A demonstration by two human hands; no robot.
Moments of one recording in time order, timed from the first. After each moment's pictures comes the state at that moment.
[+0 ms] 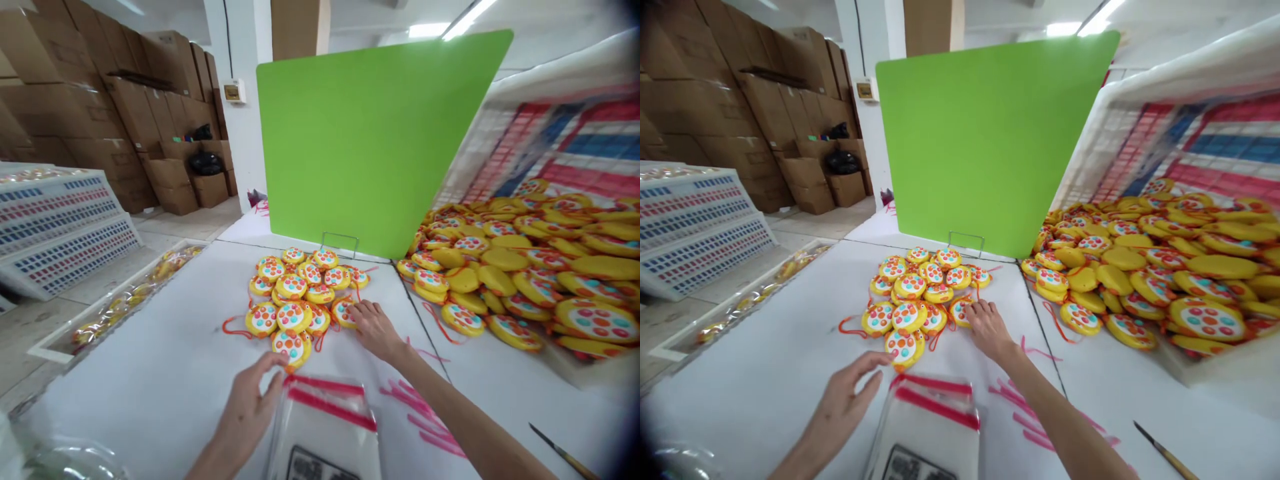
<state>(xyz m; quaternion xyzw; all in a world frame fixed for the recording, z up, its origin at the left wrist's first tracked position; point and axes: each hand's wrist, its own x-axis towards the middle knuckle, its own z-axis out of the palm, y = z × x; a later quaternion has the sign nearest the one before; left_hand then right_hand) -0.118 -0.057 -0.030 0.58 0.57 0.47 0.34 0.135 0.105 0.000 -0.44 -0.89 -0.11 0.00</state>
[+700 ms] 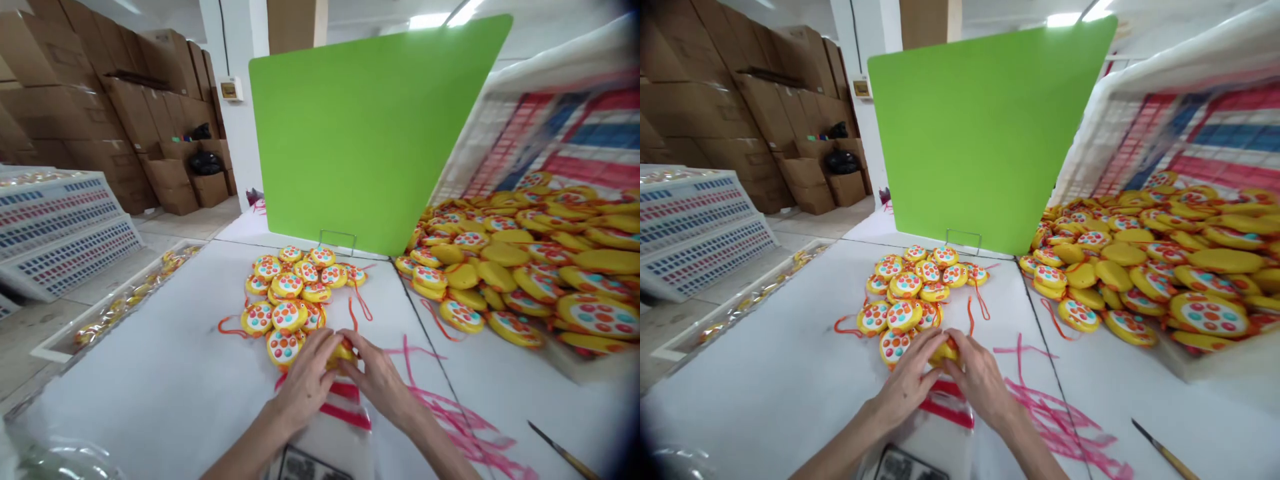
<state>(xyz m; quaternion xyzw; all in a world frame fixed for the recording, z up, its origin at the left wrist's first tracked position) -0.039 -0.009 -0.041 0.69 0.44 0.49 0.31 0.120 0.022 0.013 -0.45 -0.88 0.09 0.16</state>
